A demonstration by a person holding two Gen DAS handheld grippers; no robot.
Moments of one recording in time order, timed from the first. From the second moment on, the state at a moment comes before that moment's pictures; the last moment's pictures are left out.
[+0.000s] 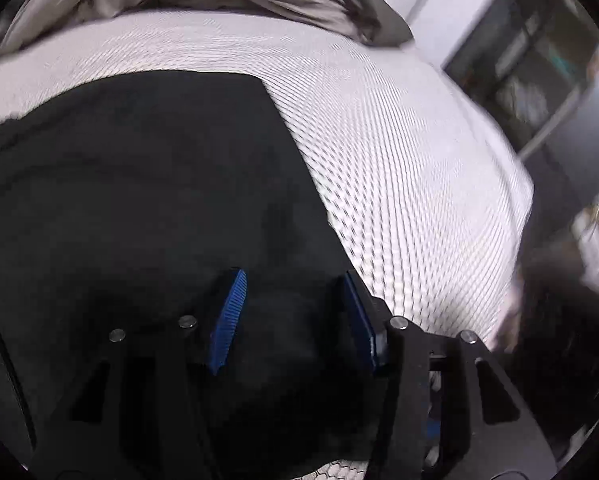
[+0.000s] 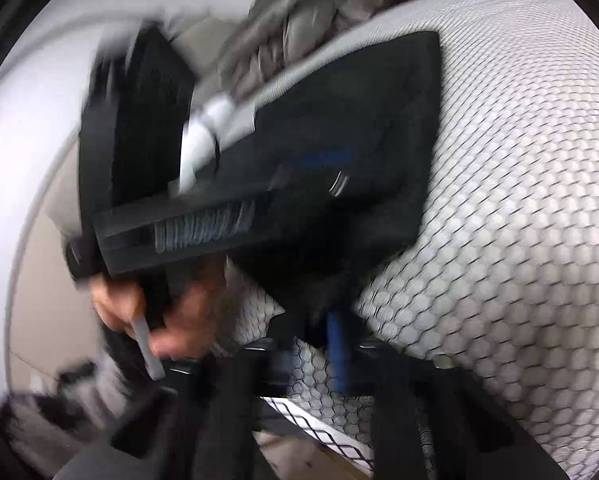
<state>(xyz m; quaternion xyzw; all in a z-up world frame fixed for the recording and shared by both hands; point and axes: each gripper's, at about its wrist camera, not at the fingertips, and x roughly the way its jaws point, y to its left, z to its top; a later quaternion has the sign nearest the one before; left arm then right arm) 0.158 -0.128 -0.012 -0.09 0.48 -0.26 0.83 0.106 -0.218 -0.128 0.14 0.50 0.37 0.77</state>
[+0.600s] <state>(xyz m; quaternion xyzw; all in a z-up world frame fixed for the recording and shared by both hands) 0.139 0.070 0.013 -0.22 0.37 -0.11 0.90 0.213 -0.262 -0.137 0.23 0.48 0.25 0.81</state>
